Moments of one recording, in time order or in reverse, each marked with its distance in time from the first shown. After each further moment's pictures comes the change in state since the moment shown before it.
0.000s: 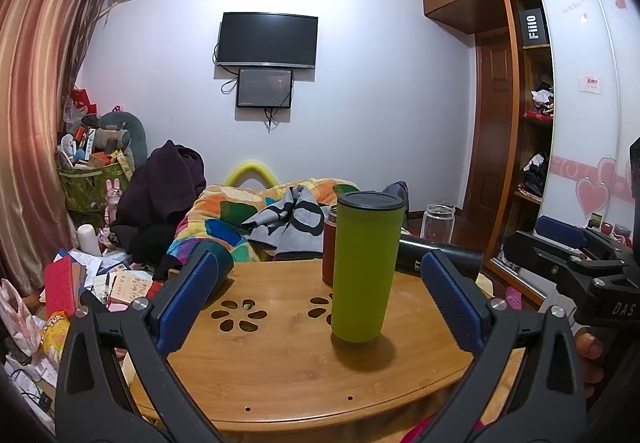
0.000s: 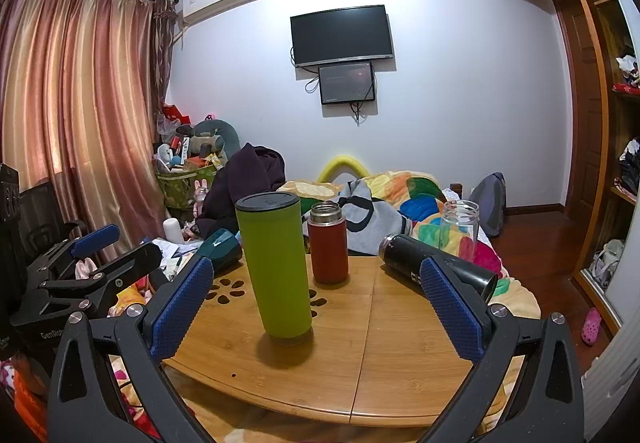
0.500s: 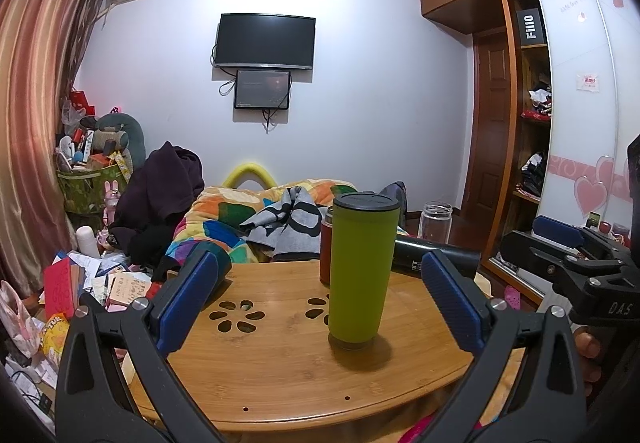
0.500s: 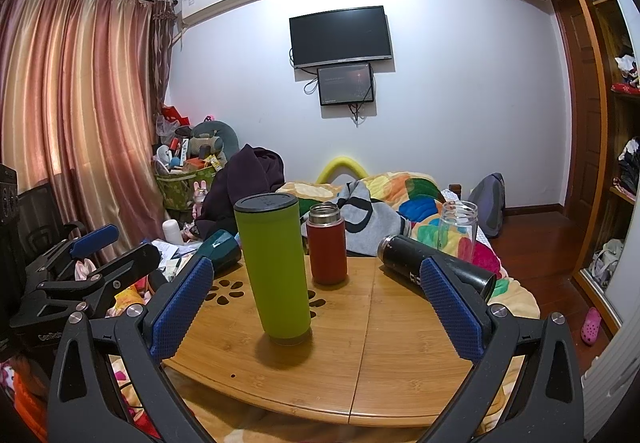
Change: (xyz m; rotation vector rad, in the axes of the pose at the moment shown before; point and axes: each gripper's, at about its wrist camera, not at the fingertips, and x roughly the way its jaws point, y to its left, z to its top) left arm -0.002 -0.004 0.000 0.000 0.001 -0.007; right arm 0.000 -0.001 0.000 0.001 -0.005 -0.005
